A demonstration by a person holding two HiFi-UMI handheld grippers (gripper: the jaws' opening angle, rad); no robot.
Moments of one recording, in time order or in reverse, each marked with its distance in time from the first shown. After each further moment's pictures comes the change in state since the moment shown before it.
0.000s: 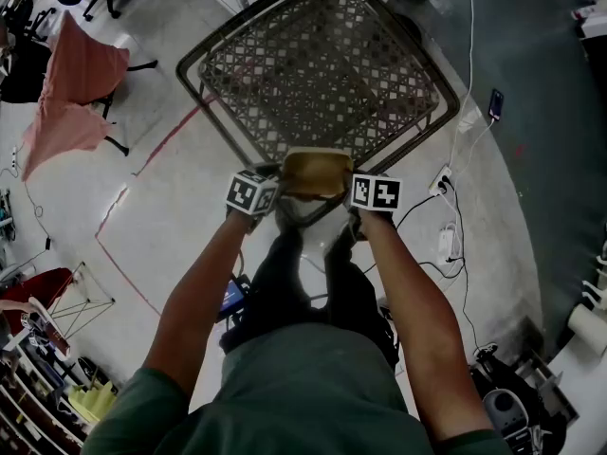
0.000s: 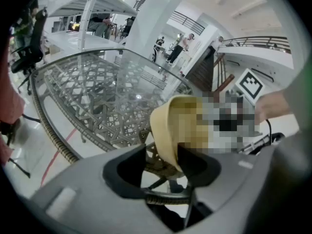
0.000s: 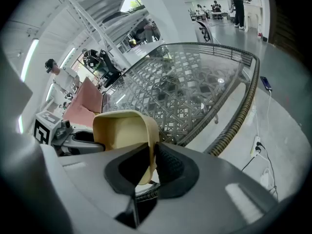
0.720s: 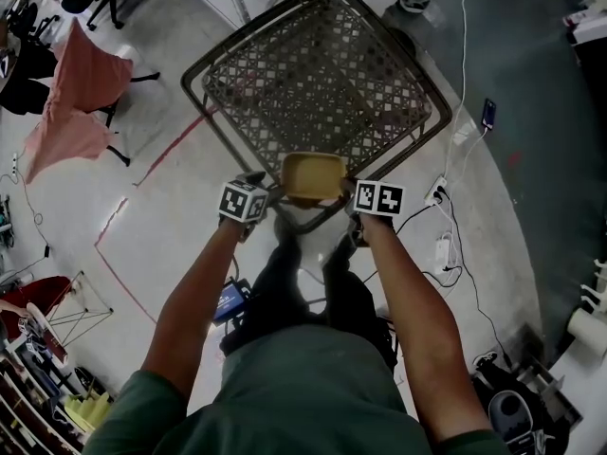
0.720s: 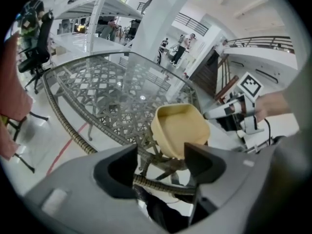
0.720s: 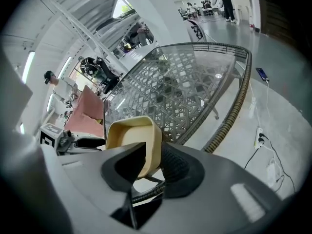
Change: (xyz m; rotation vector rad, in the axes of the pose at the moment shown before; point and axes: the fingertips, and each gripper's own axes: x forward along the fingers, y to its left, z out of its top) left arm -0.028 0.011 -0.009 -0.026 -0.010 0.044; right arm -0.017 0.002 -0.002 0.092 -0.018 0.027
